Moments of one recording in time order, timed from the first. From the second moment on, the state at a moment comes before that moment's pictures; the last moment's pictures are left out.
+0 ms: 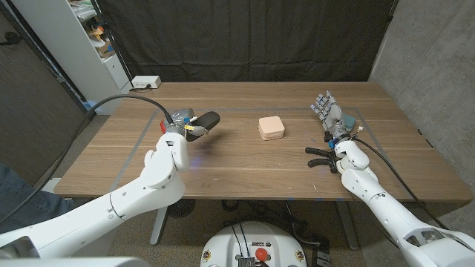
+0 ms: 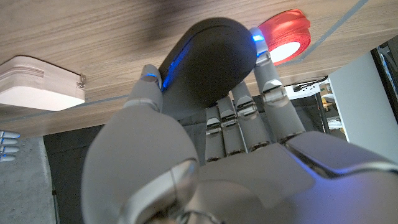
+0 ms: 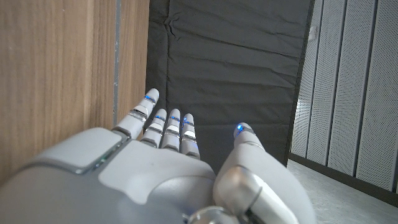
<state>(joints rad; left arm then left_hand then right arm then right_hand) 0.88 0.87 0.75 -2.33 0.70 1.20 -0.03 0.91 -0.07 0.40 -0.19 0.19 0.70 0.12 0.26 0.21 0.73 0.02 0.34 0.30 0.87 -0.01 0.29 0.19 0.99 0.07 0.46 0.18 -0.86 -0.39 -0.27 -1.17 0.74 0.43 0.08 0.25 0.05 0.30 -0.05 0.22 0.22 0.04 0.20 0.19 0.20 0.05 0.20 0.20 0.12 0.01 0.21 0.23 0.33 -0.01 0.20 0.17</state>
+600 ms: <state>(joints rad) 0.87 0.89 0.74 -2.36 0.73 1.22 -0.08 0.91 -0.07 0.40 -0.19 0.19 0.70 0.12 0.26 0.21 0.73 0.02 0.34 0.30 0.88 -0.01 0.28 0.20 0.99 0.07 0.47 0.18 -0.89 -0.41 -0.27 -1.23 0.74 0.43 0.06 0.25 0.05 0.29 -0.05 0.22 0.22 0.04 0.20 0.19 0.20 0.05 0.20 0.20 0.13 0.01 0.22 0.23 0.33 -0.01 0.20 0.17</state>
